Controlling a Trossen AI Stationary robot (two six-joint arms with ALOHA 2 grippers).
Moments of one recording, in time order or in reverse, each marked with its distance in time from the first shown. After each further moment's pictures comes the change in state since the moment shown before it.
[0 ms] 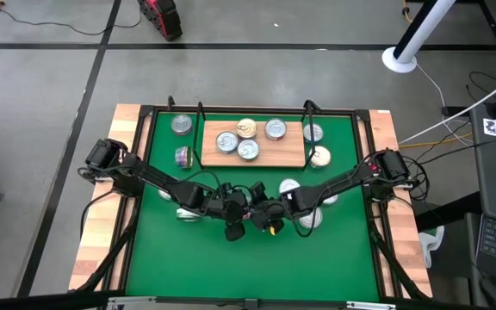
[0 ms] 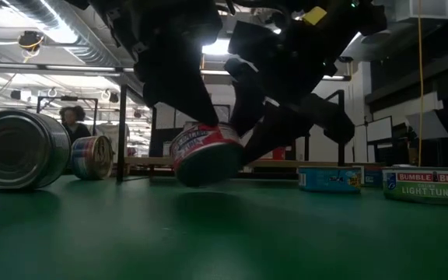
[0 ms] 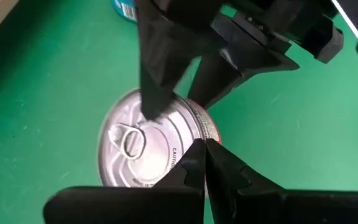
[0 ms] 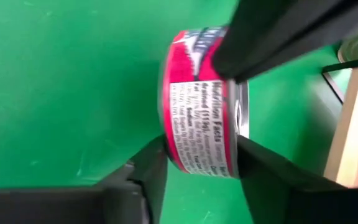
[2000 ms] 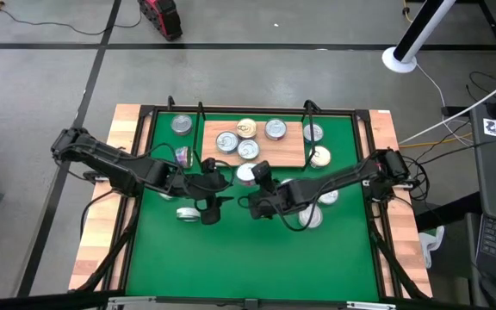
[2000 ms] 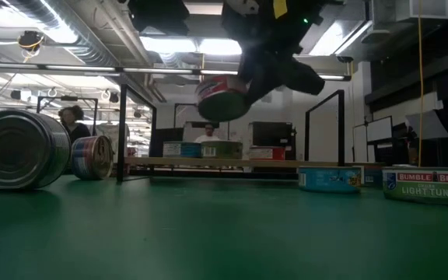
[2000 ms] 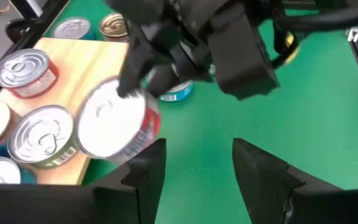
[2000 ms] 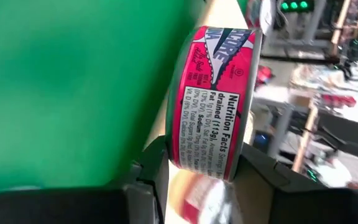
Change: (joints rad) left arm 0.023 -0.395 0.002 -0.203 -0.071 0.305; right arm -0.009 -0.002 0.296 -0.502 0.467 0.003
